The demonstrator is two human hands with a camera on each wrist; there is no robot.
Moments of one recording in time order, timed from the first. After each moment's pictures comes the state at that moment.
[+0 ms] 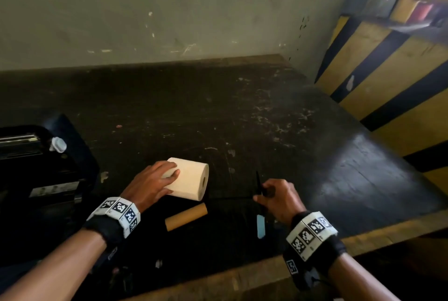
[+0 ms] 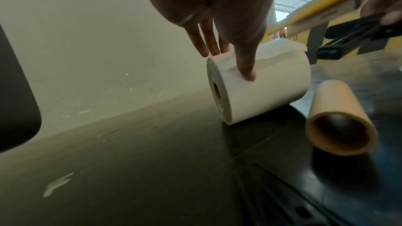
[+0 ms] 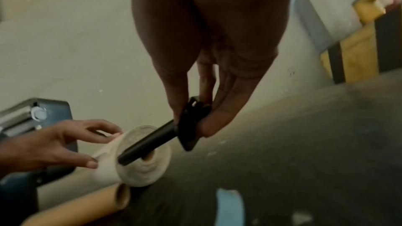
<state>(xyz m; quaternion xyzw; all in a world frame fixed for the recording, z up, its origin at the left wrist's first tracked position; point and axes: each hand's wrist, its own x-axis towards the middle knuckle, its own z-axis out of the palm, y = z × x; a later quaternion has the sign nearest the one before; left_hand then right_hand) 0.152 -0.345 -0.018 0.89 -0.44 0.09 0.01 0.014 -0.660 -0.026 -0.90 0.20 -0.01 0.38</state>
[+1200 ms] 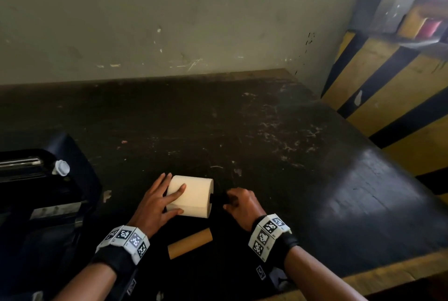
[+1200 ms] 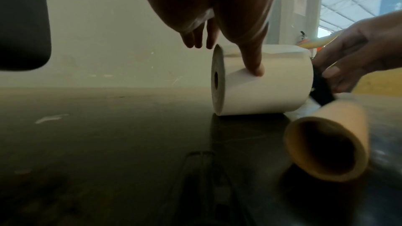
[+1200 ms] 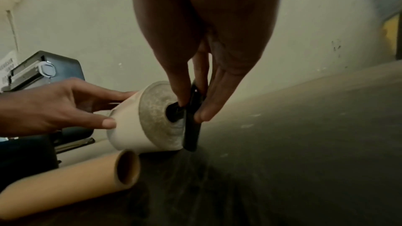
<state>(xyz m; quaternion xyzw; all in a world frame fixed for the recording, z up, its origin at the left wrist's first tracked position) 0.161 -0.352 -0.044 0.93 -0.30 -0.01 0.20 0.089 -0.603 -0.024 -0.91 0.06 0.08 0.41</state>
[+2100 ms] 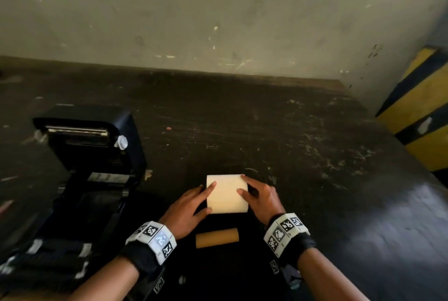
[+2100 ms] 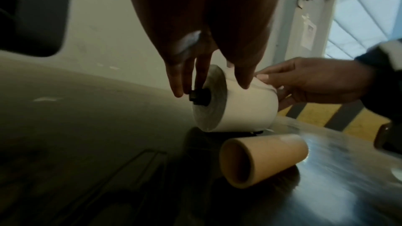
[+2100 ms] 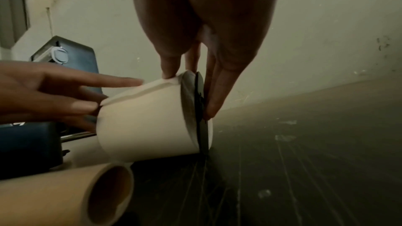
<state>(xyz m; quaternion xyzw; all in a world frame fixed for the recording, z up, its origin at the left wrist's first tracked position) 0.123 -0.348 -0.038 0.93 -0.21 -0.08 0.28 0.126 -0.580 -0.026 -0.91 0.01 0.02 0.42</state>
